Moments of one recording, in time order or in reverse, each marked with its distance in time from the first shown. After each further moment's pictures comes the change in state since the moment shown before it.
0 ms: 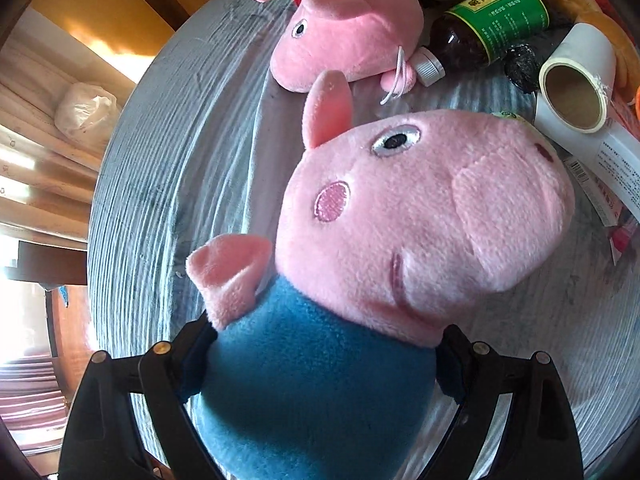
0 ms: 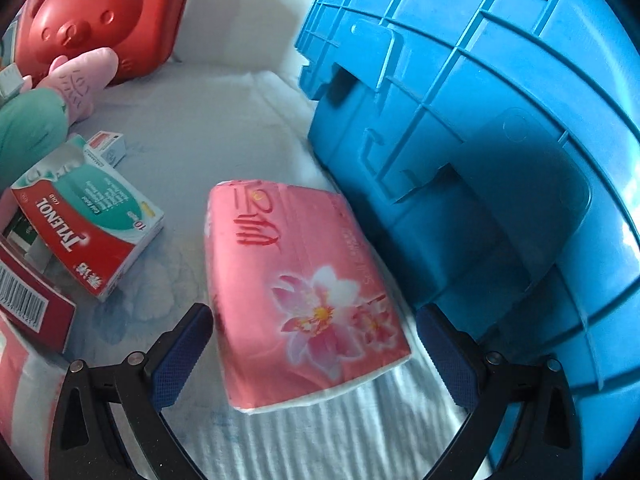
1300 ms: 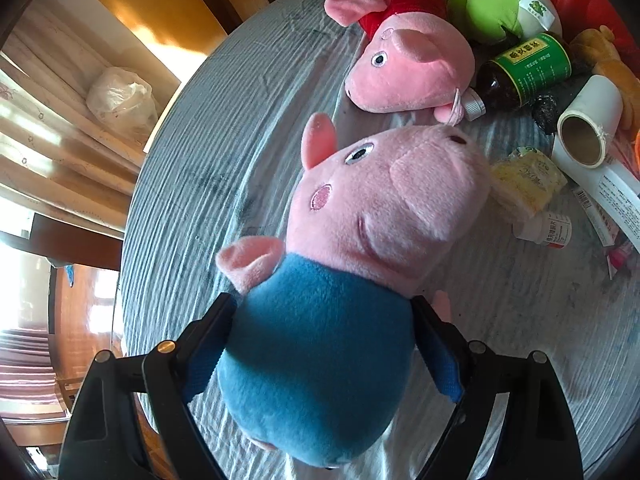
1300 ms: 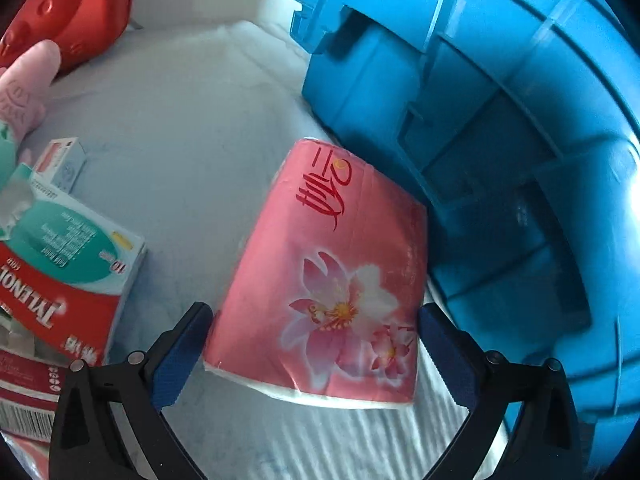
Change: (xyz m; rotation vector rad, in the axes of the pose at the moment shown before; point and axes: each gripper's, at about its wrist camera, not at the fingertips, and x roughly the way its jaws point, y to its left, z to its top) left arm -0.031 0.042 -0.008 -0.095 -0.061 0.041; right arm 0.021 -0.006 0.023 0.076 0.189 -0.041
